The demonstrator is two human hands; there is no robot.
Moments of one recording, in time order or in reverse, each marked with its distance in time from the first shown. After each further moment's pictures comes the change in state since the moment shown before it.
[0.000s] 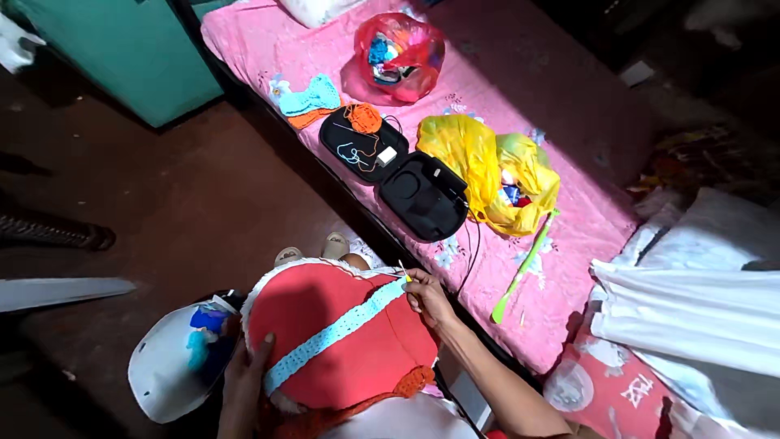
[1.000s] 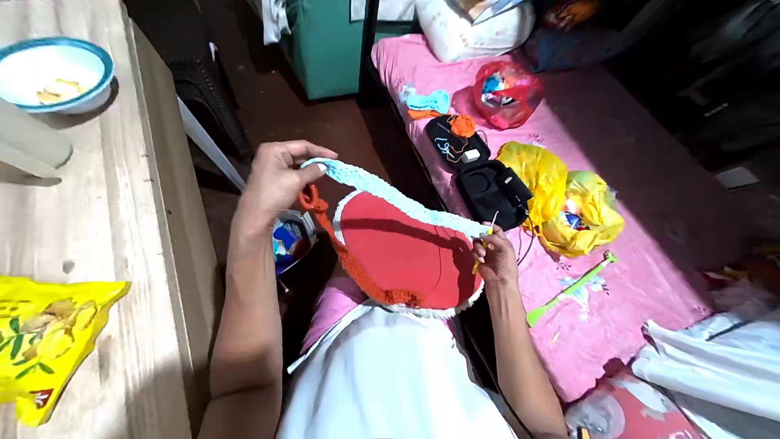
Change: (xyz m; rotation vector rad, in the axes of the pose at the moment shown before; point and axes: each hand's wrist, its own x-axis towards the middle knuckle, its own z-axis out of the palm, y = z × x) left_hand -0.096 0.131 -0.151 0.011 -0.049 0.838; right_hand -0.090 -0.004 0.028 0.221 -0.171 -0.422
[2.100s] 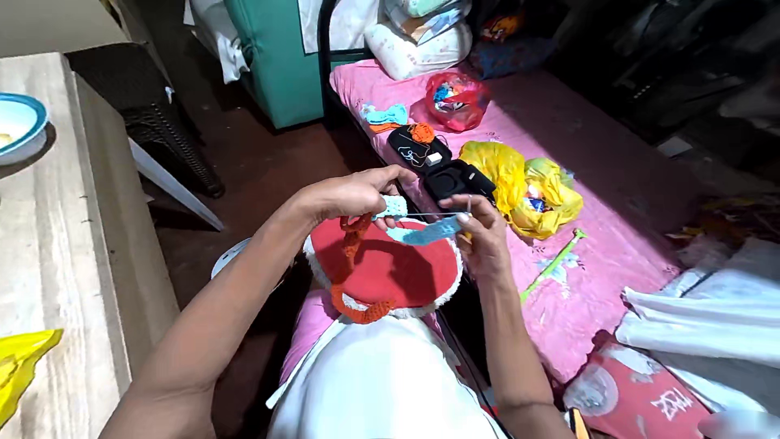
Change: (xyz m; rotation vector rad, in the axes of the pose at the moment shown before) left_hand 0.029 0.086 0.126 -0.004 -0.978 -0.218; right_hand -0.045 -0.069 0.039 -0.307 -0.361 -0.383
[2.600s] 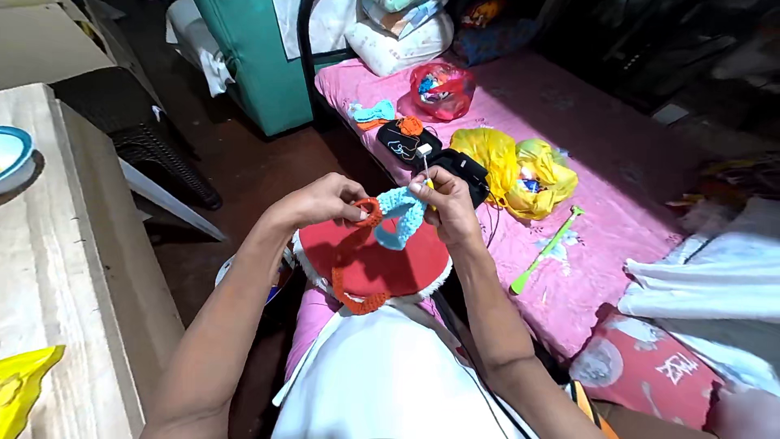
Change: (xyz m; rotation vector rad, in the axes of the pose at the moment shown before) left_hand -0.008 -0.031 0.000 0.159 0.149 -0.010; right_hand 0.018 -0.021 0.038 0.072 -0.030 0.074
